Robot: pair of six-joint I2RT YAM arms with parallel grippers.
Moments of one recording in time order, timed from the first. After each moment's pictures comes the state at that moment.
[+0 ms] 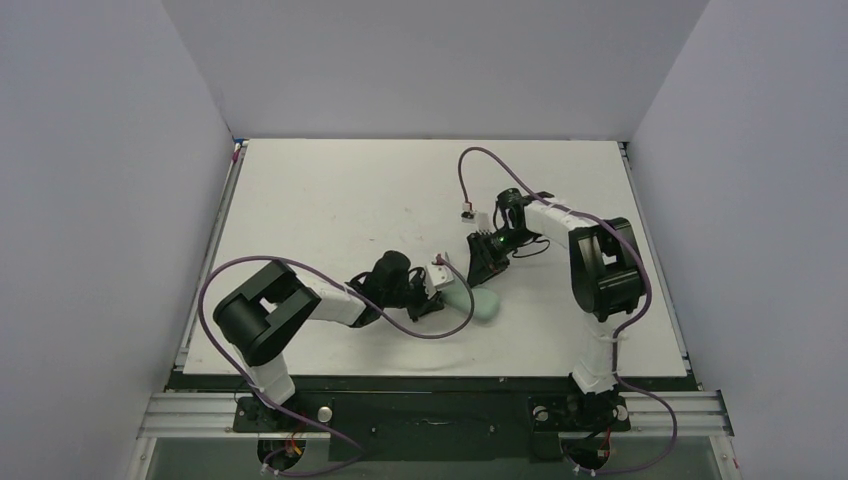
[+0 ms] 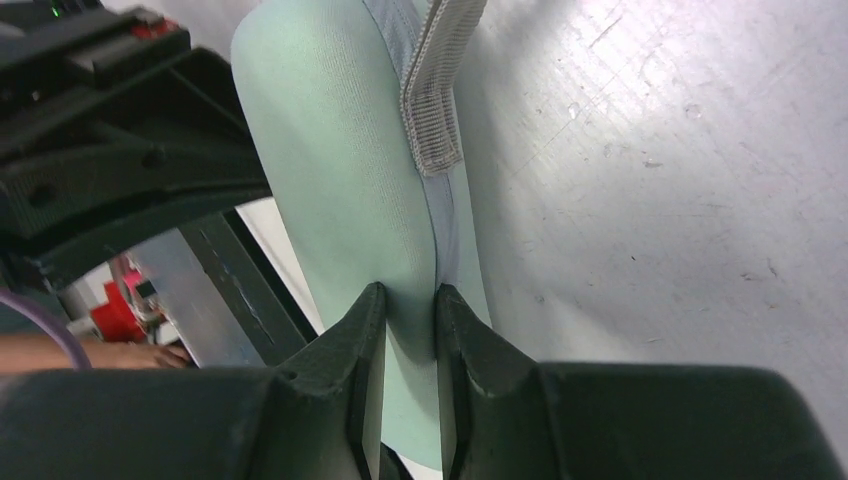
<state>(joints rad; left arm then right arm) -0.78 1.75 0.66 0.50 0.46 0.20 0.31 1.99 1.35 -0.90 -0.78 -0.29</state>
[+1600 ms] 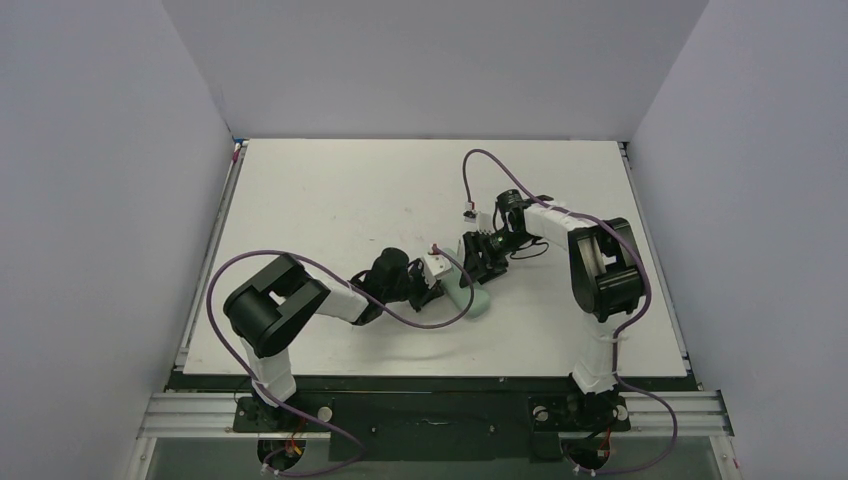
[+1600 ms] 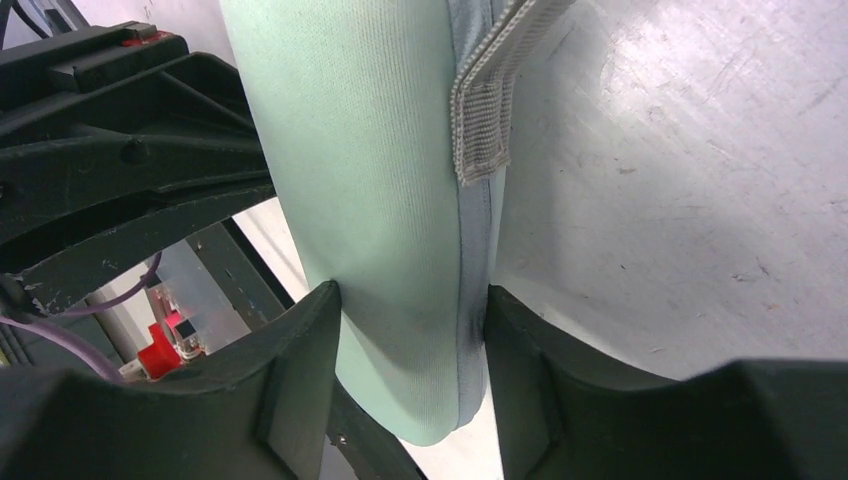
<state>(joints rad) -0.76 1.82 0.67 0.65 0.36 0.14 0.31 1.97 1.29 -0.78 -0.77 -0.09</state>
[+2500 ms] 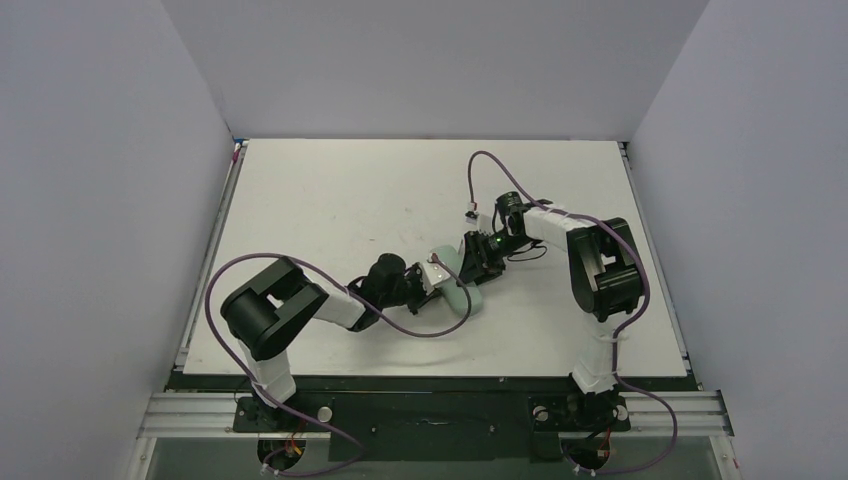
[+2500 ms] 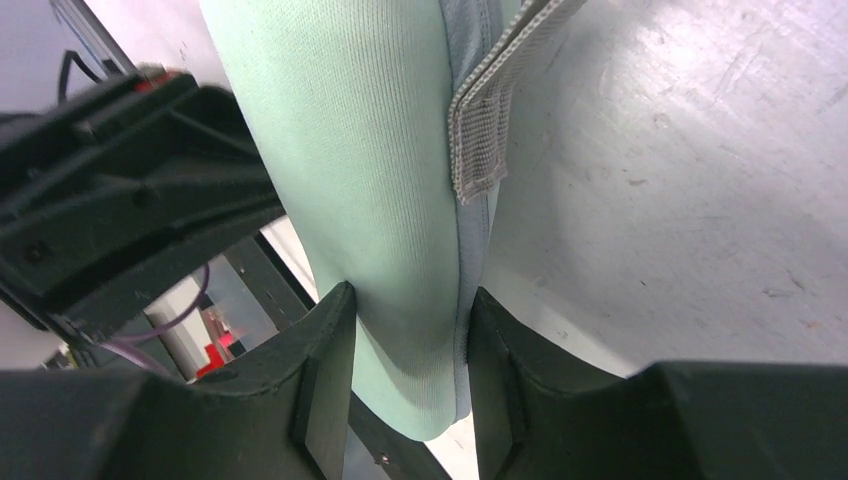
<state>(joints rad) -0.77 1.81 0.63 0.71 0.32 0.24 0.31 1.98 1.27 -0.72 -0.79 0.03</state>
